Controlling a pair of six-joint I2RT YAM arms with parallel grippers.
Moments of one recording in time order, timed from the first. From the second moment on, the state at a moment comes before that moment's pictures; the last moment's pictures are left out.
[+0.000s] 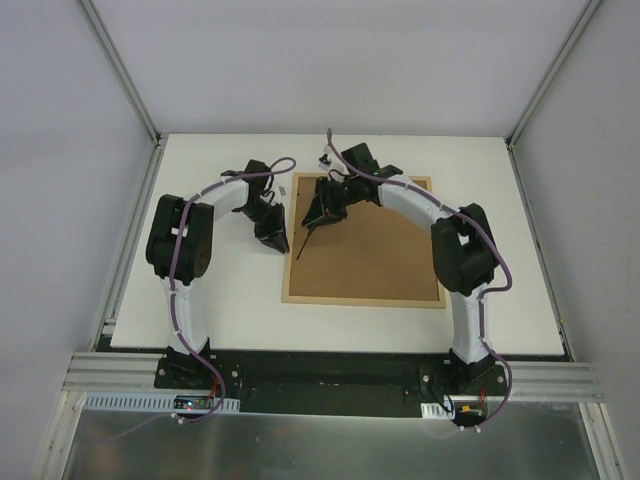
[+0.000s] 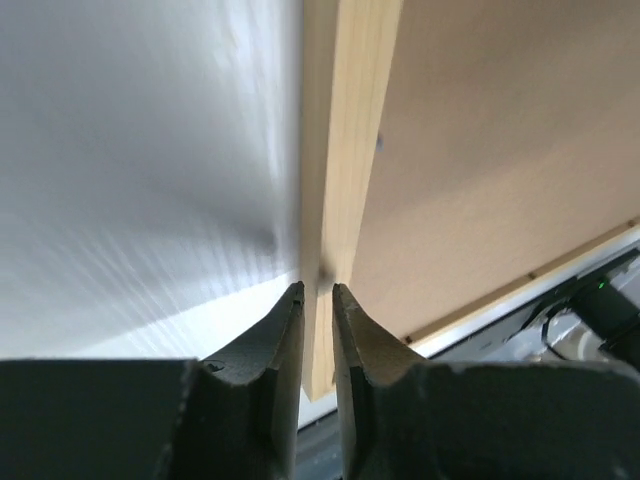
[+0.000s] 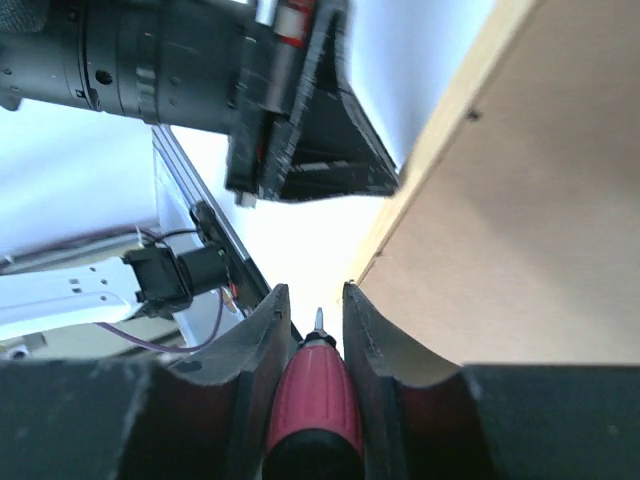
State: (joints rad) left arm -0.29 2.02 1.40 -0.83 0.50 -0.37; right arm 0.60 2.07 1.66 -0.50 -0.76 0.53
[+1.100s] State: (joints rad) left arm -0.21 2.17 1.55 -0.69 0.68 -0.33; right arm 0.44 2.55 2.05 -0.36 -0.86 0.70
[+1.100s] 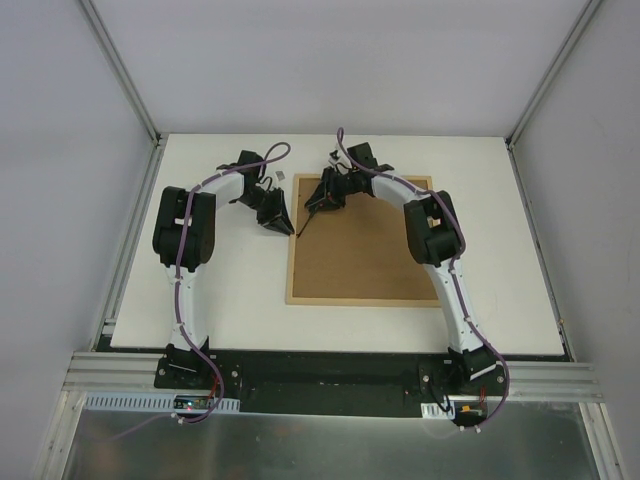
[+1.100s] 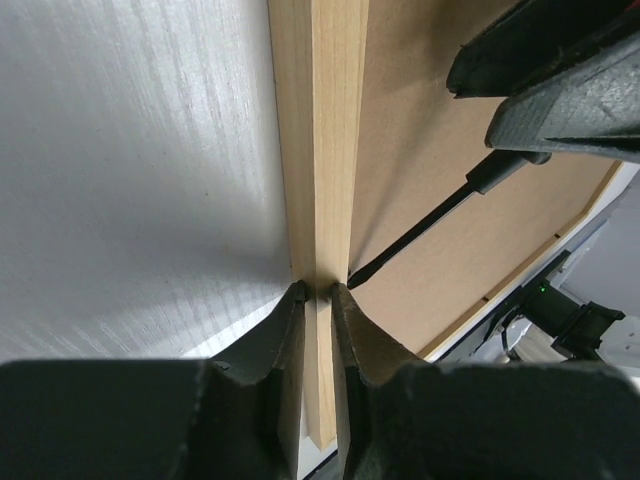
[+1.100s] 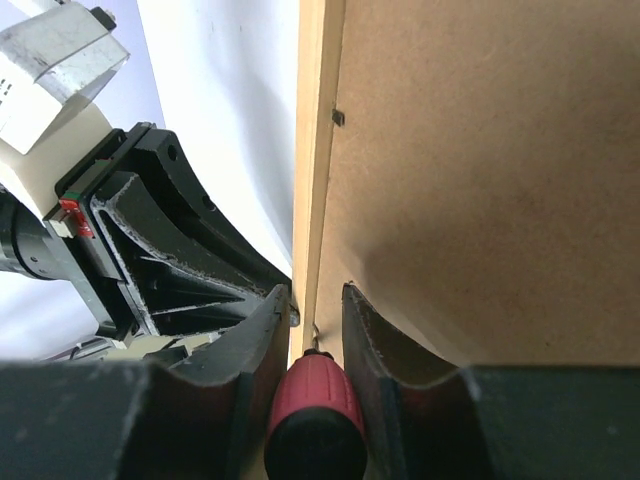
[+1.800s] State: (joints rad) left arm -0.21 2.17 1.54 -0.68 0.70 -0.35; right arm 0.42 2.56 2.05 -0.33 -0.89 0.70
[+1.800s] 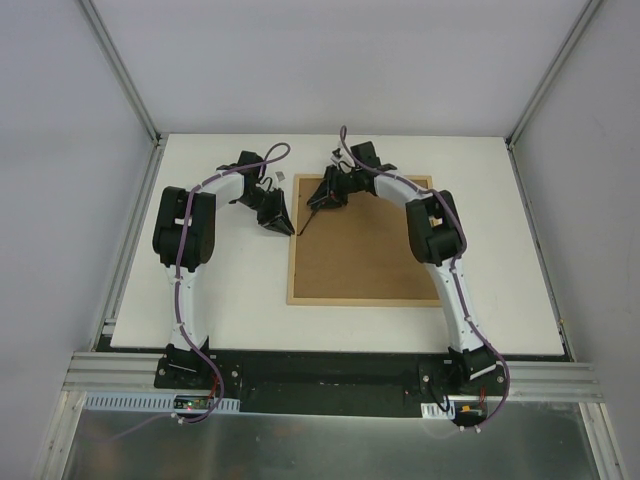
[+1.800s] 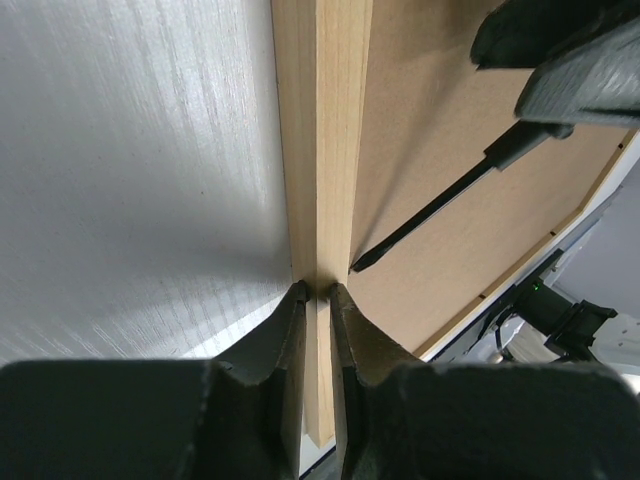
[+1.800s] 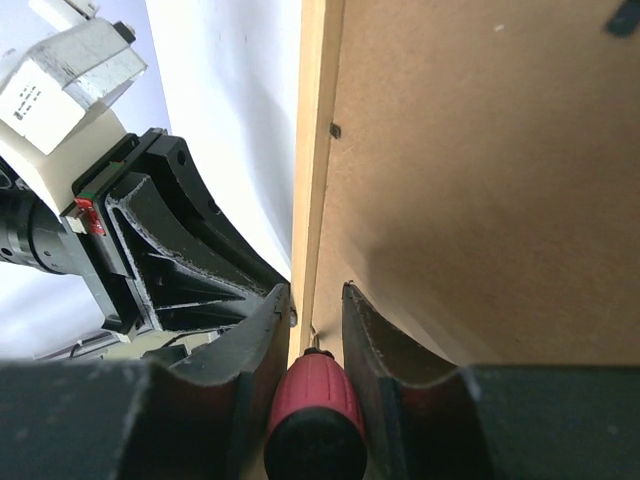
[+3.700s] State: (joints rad) left arm -0.21 2.15 1.49 -0.67 0.71 -0.40; right arm 0.48 2.52 2.04 -0.29 -0.81 0.64
